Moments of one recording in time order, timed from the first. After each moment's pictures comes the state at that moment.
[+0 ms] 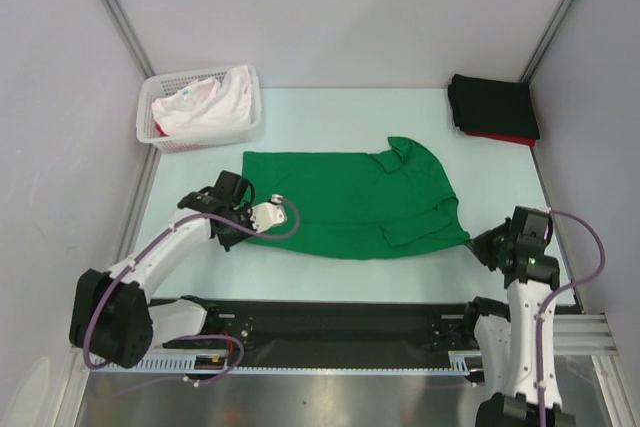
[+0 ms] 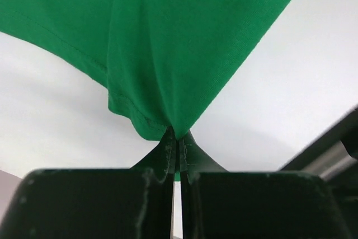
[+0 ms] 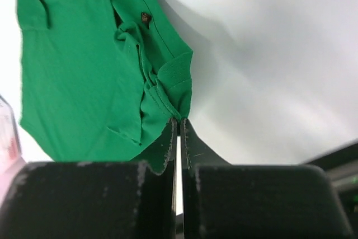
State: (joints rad) left arm -0.35 1.21 0.76 -0.81 0.06 0.84; right arm -0.27 0.65 0.57 -0.81 -0.15 0.80
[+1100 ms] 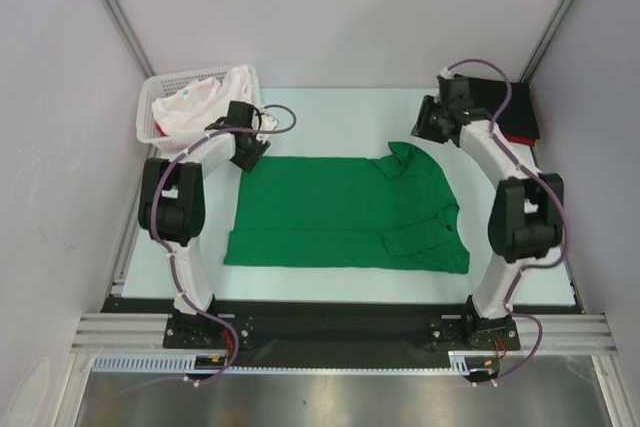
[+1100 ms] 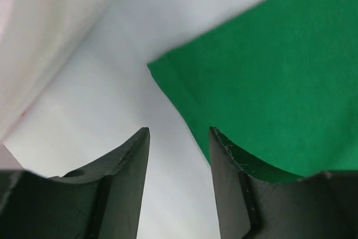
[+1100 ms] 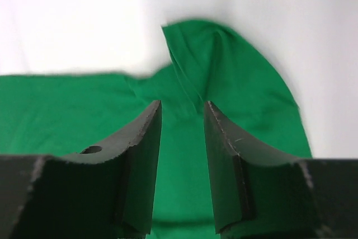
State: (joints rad) left arm -0.17 1.97 1.42 -0.50 -0.11 0.47; right arm 0.14 1.78 1.47 -0.44 -0.06 0.38
